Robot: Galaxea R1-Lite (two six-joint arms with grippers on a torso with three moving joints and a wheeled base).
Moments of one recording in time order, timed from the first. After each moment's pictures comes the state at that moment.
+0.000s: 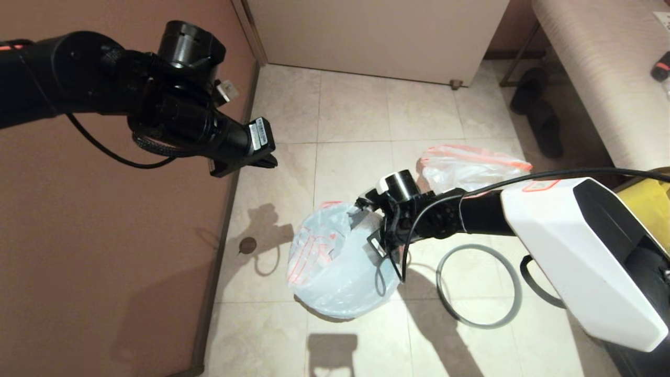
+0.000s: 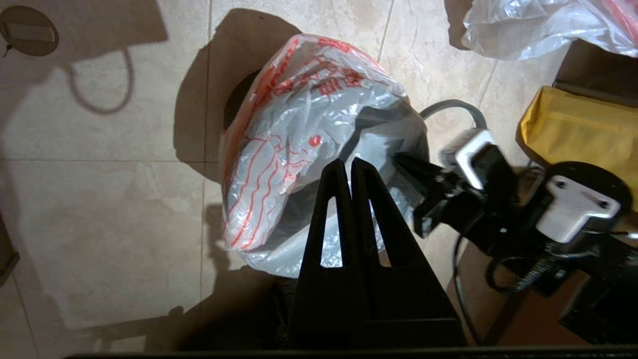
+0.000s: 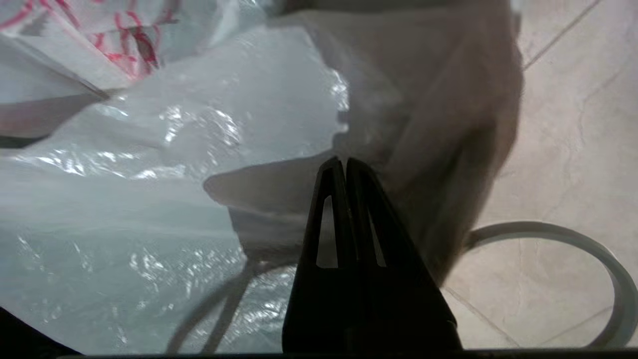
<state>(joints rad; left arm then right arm) -0.35 1.89 -1.93 0.68 -0.04 -0.47 0.57 2.45 -1.97 0.26 -0.08 -0.22</state>
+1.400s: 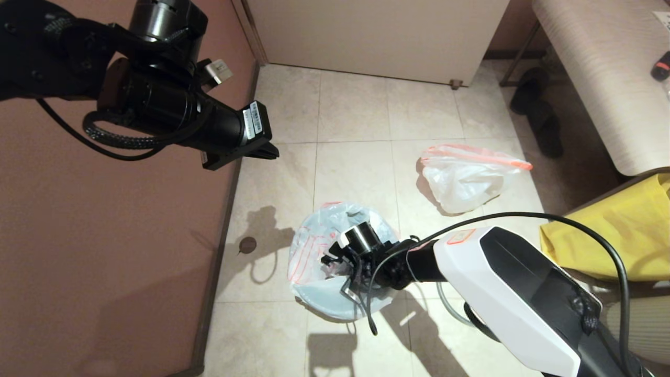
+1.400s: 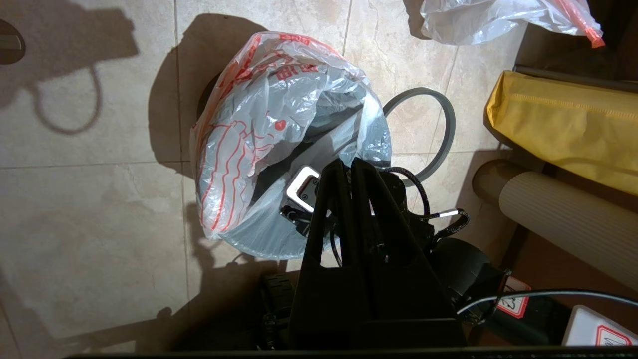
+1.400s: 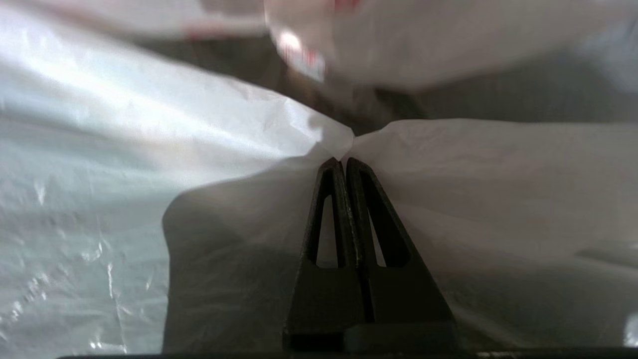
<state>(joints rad) -0.40 1.80 -1.90 0.68 -0.05 -0.47 0.70 2.65 -1.98 0.16 -0.15 -0.36</state>
